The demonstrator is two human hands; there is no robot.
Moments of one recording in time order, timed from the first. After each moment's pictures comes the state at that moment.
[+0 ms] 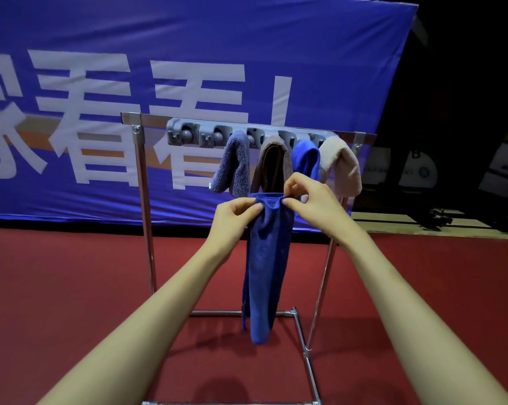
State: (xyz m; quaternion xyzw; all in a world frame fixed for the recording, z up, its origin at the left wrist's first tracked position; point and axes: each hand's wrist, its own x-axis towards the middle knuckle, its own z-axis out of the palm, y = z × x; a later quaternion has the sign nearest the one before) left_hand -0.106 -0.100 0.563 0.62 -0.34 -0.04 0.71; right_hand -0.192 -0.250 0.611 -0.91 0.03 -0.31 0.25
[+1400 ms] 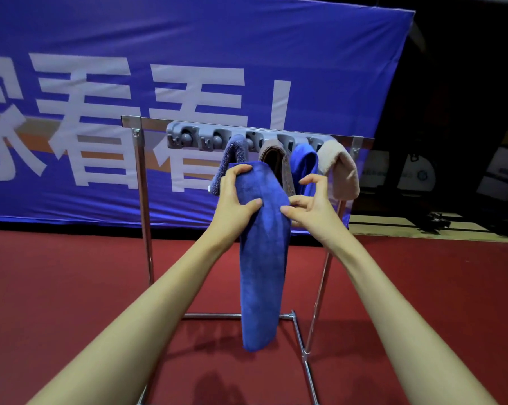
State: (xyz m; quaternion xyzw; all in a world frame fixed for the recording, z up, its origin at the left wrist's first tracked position) left_hand -0.109 -0.100 0.590 0.64 -0.38 0.07 0.66; right_hand -0.195 -0.248 0.593 -0.78 0.01 -0.28 0.56
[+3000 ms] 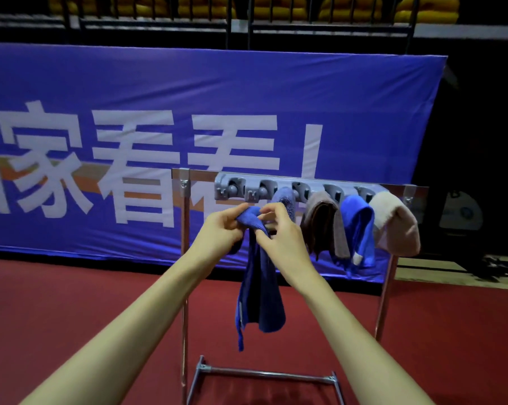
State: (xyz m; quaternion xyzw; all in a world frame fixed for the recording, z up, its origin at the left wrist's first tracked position) left_hand -0.030 -0.013 0.643 0.73 -0.33 0.01 0.60; right_hand -0.083 -0.140 0.628 -0.82 -0.03 -0.39 0.42
